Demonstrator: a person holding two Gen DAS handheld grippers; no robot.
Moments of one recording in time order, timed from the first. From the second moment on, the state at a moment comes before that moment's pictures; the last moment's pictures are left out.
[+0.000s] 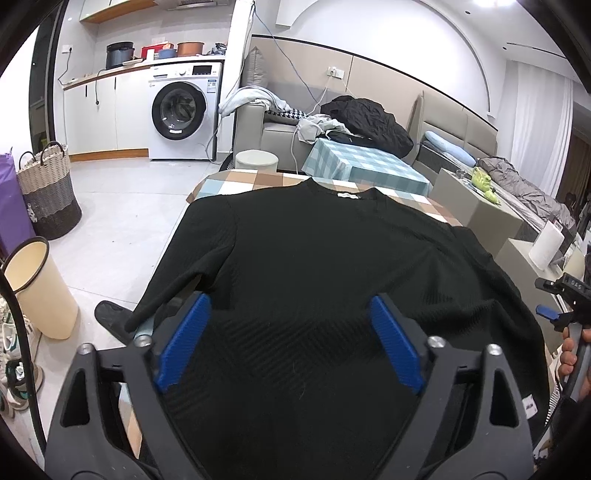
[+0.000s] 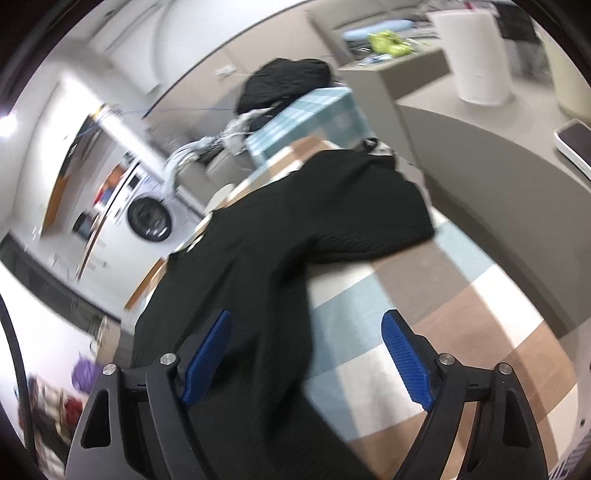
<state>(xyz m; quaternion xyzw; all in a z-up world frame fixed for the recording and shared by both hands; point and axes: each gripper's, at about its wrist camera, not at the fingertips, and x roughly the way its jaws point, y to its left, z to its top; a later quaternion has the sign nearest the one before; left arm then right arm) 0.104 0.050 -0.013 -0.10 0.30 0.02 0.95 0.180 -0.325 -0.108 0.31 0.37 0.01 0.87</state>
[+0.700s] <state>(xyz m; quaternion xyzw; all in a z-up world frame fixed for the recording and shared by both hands) 0.164 0.037 -0.032 -0.08 0.34 0.01 0.94 0.262 -0.394 -0.153 0.36 0.39 -0.12 0.84</state>
